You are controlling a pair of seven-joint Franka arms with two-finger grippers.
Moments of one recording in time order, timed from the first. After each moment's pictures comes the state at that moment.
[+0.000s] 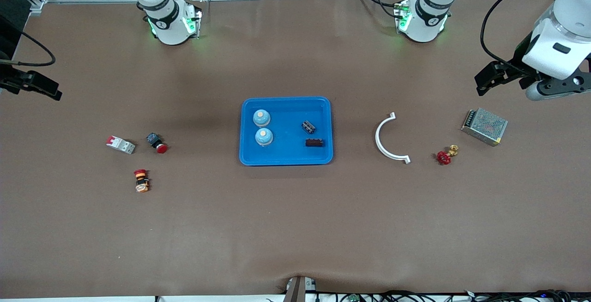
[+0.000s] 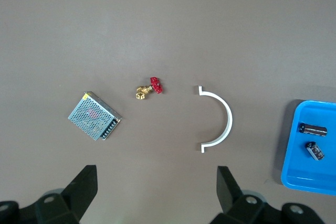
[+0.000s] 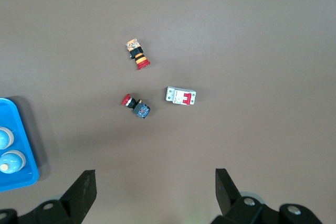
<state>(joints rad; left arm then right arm) -0.05 -0.01 -0.14 -1.56 0.07 1.55 -0.31 -0.08 0.01 0.00 -1.57 -0.05 1.52 0.08</state>
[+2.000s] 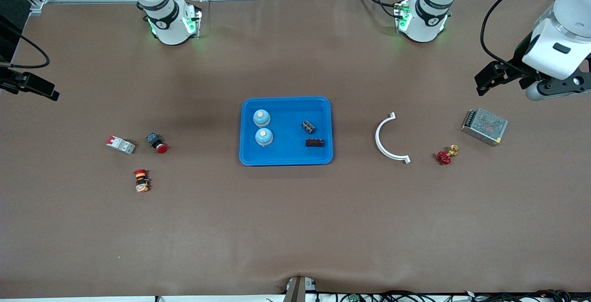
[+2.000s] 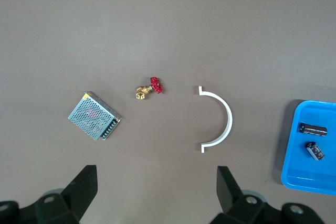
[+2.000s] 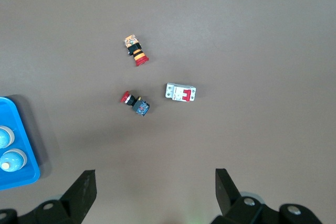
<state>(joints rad) -0.05 -0.01 -0.14 -1.56 0.07 1.55 -0.31 0.00 0.01 -0.10 -1.58 -0.04 1.51 0.07</state>
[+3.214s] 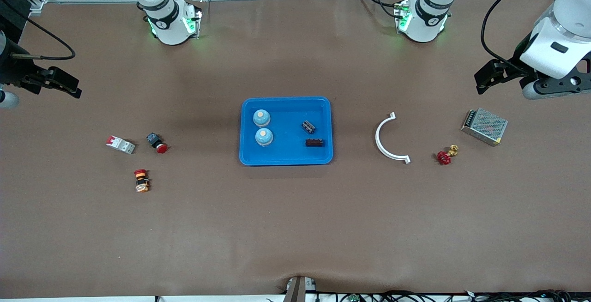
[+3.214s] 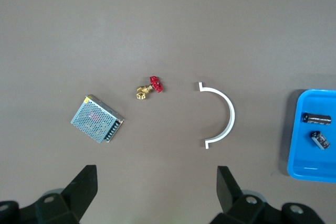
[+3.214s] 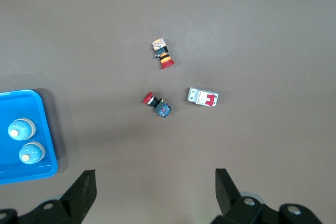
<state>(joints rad) -0.05 -0.01 -0.14 -1.56 0.07 1.55 -0.23 0.01 -0.02 -0.01 -1.60 -0.03 1.54 0.11</state>
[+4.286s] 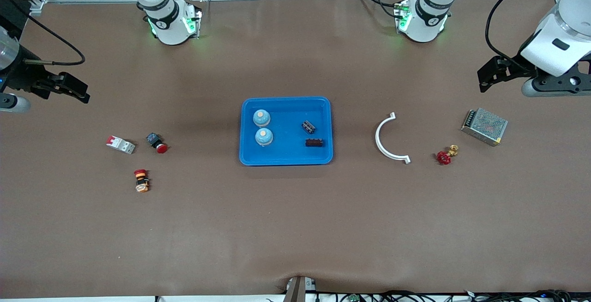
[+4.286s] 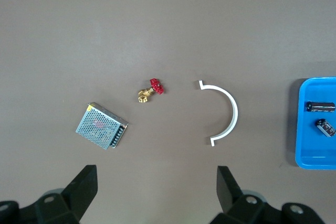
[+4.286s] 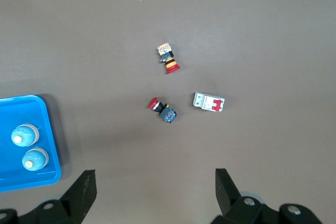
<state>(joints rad) -0.05 -0.01 -0.13 -1.55 0.07 1.54 -0.15 0.01 -0.02 0.01 -1.62 -0.03 1.58 0.14</state>
